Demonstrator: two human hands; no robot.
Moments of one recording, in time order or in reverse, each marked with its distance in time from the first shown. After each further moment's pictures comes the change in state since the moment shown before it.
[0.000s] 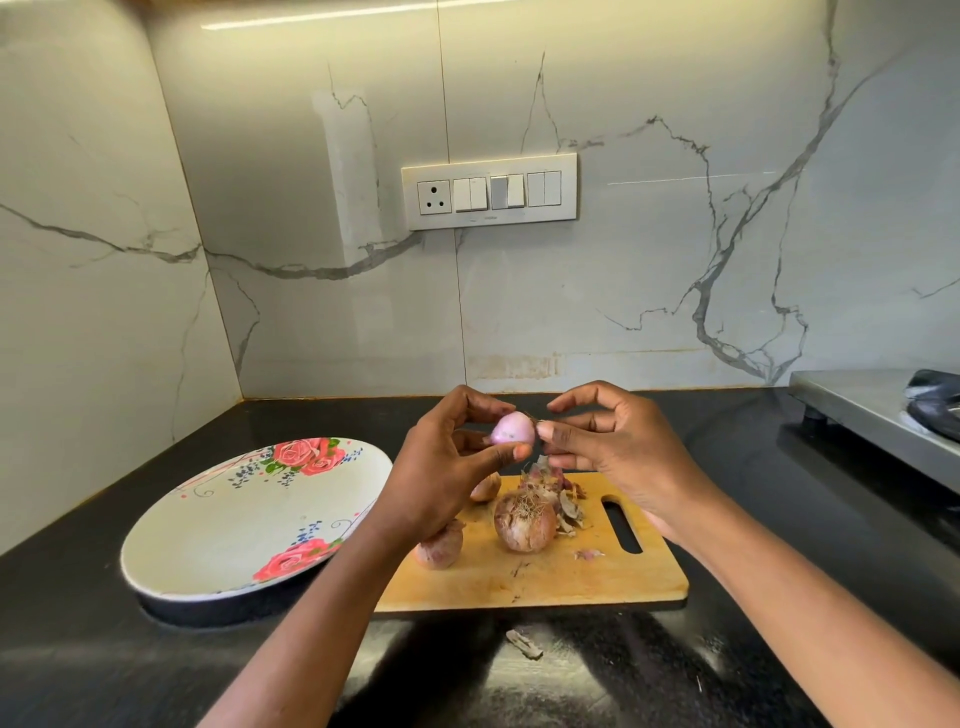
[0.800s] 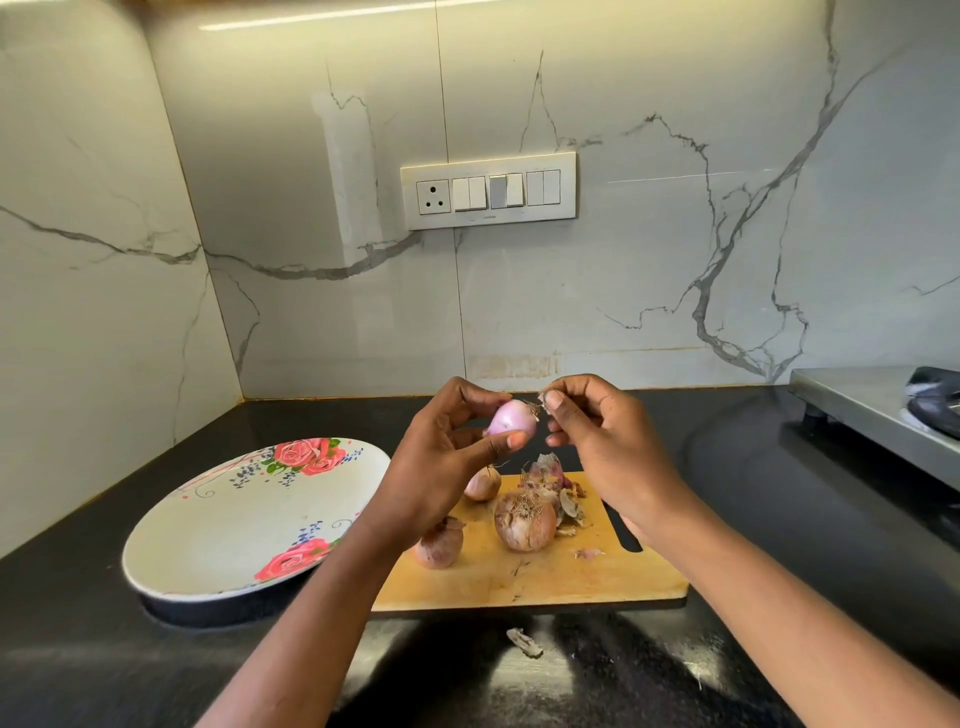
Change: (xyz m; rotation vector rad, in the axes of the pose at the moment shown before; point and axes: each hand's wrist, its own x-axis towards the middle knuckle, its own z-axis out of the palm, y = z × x) left_hand -0.002 0.005 -0.002 -0.211 -0.036 0.019; right_hand 0.005 0.011 0.014 -0.154 0.116 -0.174
